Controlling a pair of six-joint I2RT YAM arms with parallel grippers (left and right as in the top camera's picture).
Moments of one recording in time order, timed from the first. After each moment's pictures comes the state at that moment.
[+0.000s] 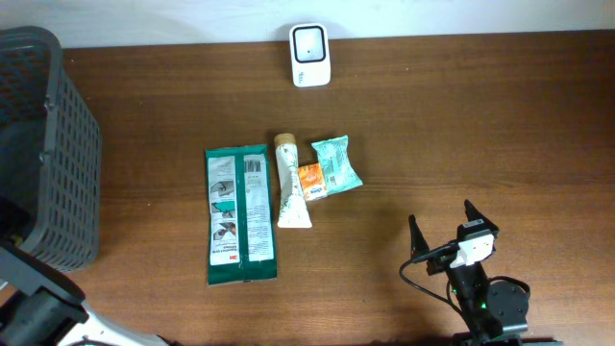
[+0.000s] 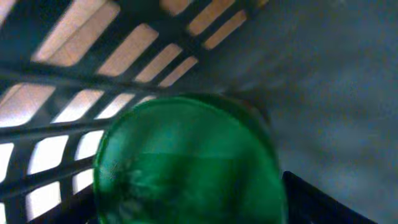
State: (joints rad) left arm 0.85 1.98 1.53 -0.78 -0.34 -0.06; right arm 0.07 0.01 0.01 -0.06 -0.15 -0.05
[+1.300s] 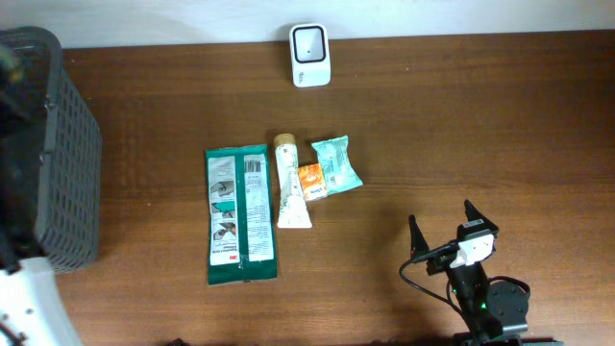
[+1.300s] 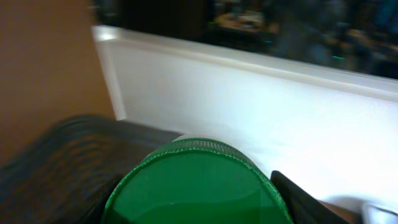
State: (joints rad) left arm 0.50 1.24 1.55 -0.47 0.15 -0.06; right arm 0.07 0.01 0.01 -0.06 -0.15 -0.05
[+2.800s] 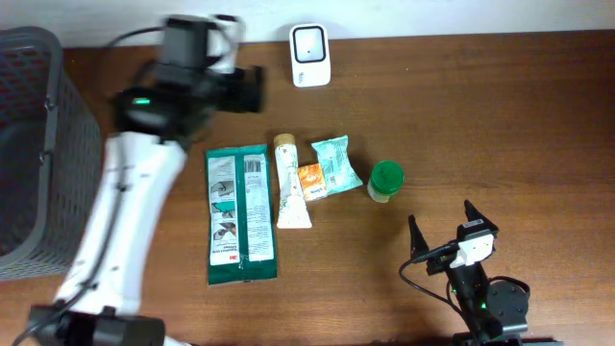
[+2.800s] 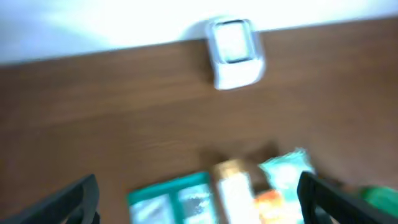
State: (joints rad) left arm -0.21 1.66 1.76 -0.85 0.06 -0.05; right arm 0.07 0.01 0.01 -0.06 -0.15 -0.05
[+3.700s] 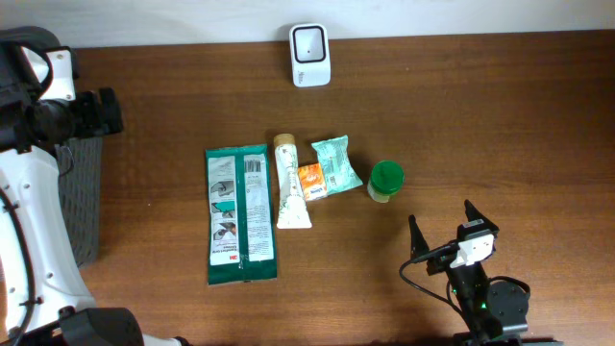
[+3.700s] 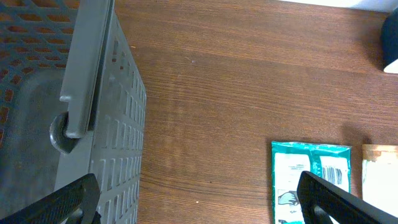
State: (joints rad) left arm 0.35 1.64 1.76 -1.03 0.12 0.16; right arm 0.07 0.01 0.01 -0.06 -0.15 -0.05
